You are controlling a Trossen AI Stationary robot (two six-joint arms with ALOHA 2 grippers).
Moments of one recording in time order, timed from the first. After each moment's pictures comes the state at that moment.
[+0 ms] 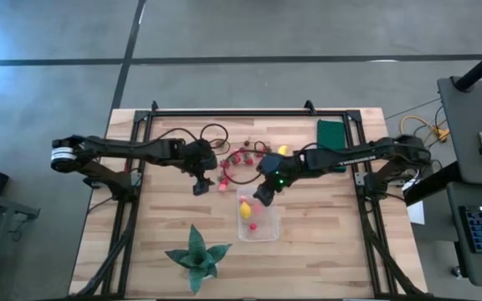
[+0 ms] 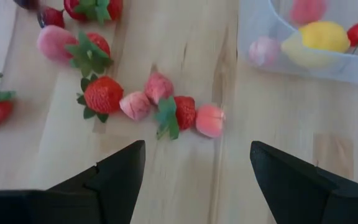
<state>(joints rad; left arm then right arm) 0.20 1.34 0.84 -0.48 0.10 0.01 0.02 1.60 1.14 -0.40 -0.14 0.72</state>
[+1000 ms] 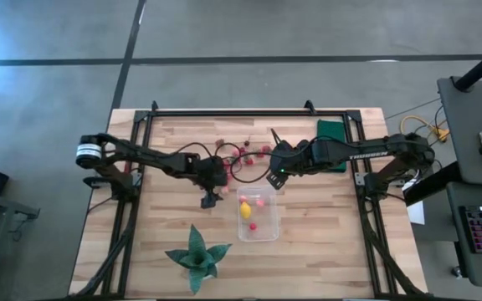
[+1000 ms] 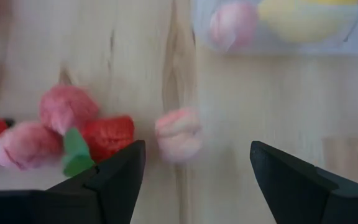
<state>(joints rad) 0.11 1.60 0.78 -0.19 0.17 0.06 0.03 1.55 1.31 -0.96 0.37 0.73</state>
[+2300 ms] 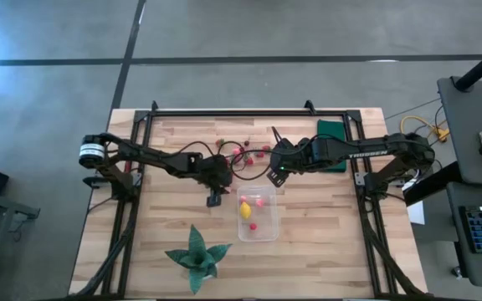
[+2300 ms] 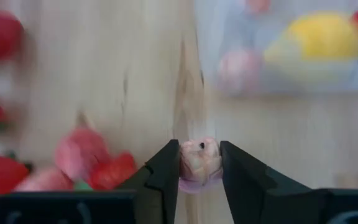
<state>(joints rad) 0.11 1.62 0.83 -0.13 0.15 0.07 0.01 1.54 1.30 -0.97 0.38 0.72</state>
